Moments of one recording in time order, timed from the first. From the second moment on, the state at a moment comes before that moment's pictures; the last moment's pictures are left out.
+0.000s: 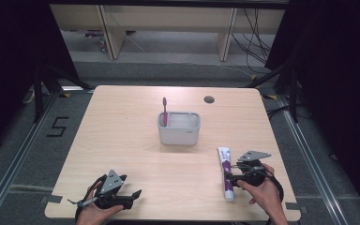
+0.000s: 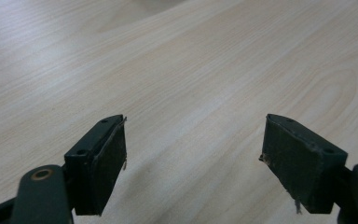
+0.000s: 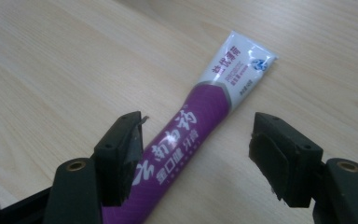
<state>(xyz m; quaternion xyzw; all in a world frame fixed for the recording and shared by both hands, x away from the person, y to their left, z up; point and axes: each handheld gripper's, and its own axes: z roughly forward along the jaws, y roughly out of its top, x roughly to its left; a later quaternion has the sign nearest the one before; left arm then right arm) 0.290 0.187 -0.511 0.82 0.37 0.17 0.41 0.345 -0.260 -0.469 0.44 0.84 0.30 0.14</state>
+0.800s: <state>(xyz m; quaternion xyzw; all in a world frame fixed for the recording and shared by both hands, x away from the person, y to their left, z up) 0.289 0.187 -0.511 0.82 0.37 0.17 0.40 0.367 -0.241 -0.478 0.44 0.86 0.23 0.10</state>
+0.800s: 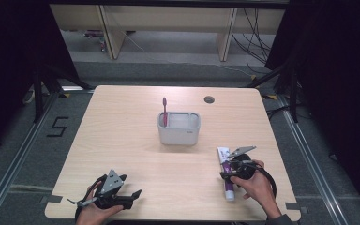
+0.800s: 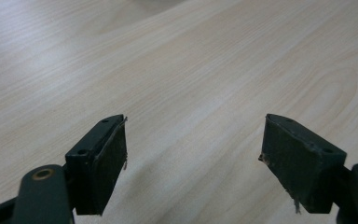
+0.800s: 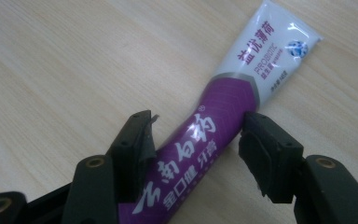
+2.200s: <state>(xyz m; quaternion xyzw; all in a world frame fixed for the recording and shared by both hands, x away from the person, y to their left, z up) 0.287 0.183 -0.513 0.83 0.36 0.17 0.40 0.404 -0.219 -0.475 0.36 0.93 0.09 0.03</state>
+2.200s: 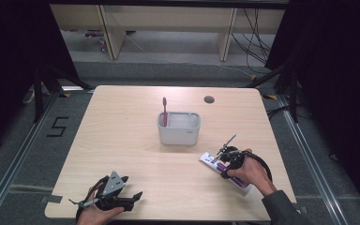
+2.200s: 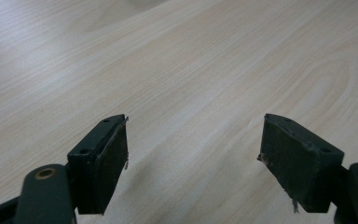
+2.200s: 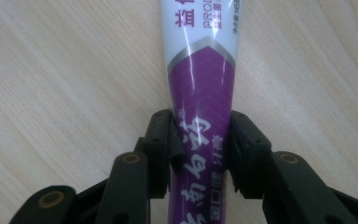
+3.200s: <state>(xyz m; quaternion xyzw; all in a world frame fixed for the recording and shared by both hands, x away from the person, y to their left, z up) 0.288 0.185 -0.513 0.82 0.36 0.17 0.40 0.397 -0.251 -0.413 0.37 0.89 0.24 0.09</state>
